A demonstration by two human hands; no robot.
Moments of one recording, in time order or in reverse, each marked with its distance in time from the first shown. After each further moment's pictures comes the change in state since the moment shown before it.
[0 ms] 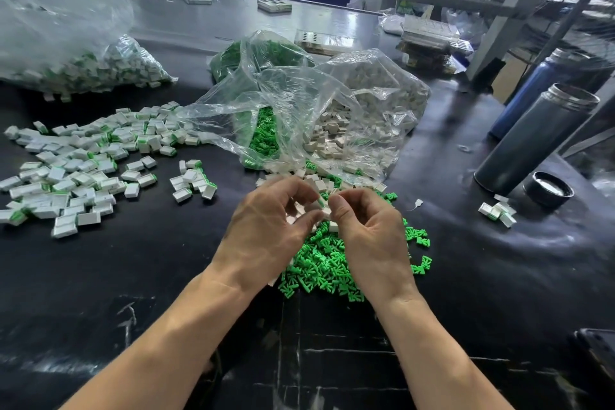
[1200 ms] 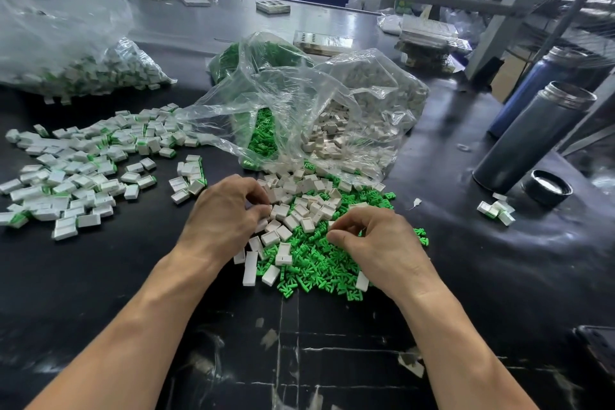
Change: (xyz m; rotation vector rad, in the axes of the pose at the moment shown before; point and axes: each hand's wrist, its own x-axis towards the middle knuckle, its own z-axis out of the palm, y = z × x) left_hand 0.022 -0.043 -0.024 0.249 -0.034 -0.203; right_hand 0.004 -0.011 -0.031 -0.589 -0.233 0.163
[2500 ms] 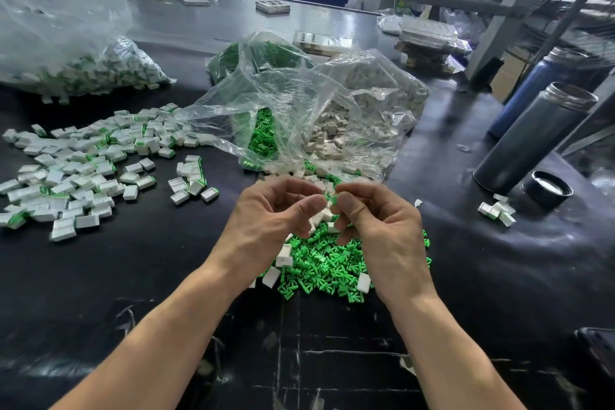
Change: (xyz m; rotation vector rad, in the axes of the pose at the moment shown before) left_hand -0.026 0.045 0.008 -0.900 -0.218 -0.015; right_hand -0.002 -0.011 0.014 0.951 0.147 -0.161
